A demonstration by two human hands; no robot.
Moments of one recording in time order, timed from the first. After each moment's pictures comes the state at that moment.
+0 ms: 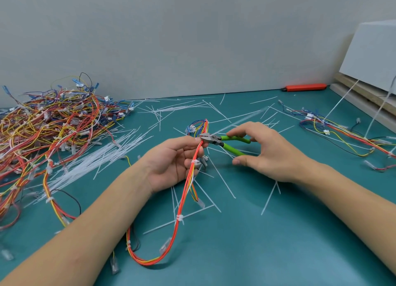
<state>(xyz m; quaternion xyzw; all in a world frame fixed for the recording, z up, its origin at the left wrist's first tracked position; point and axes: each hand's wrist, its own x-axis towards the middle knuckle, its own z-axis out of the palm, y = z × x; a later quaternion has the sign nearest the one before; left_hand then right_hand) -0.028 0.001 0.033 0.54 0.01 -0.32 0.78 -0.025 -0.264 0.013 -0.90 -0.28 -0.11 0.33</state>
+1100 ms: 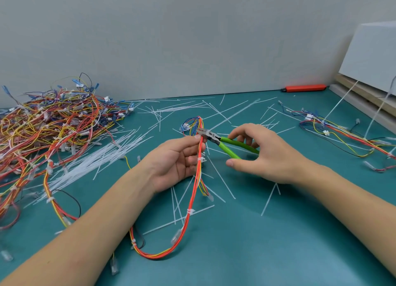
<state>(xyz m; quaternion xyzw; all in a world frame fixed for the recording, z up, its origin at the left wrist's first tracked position) -0.029 -0.005 0.030 0.55 0.00 -0.26 0.80 -0.036 -0.257 0.018 -0.90 -0.25 -0.10 0.34</state>
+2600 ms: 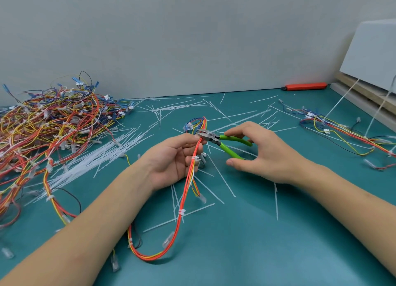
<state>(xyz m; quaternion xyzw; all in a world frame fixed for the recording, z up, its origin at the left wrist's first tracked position) -0.027 -0.002 0.033 0.54 0.02 -0.29 0.79 -0.033 -0.255 0.015 -0.89 -0.29 -0.11 0.35</state>
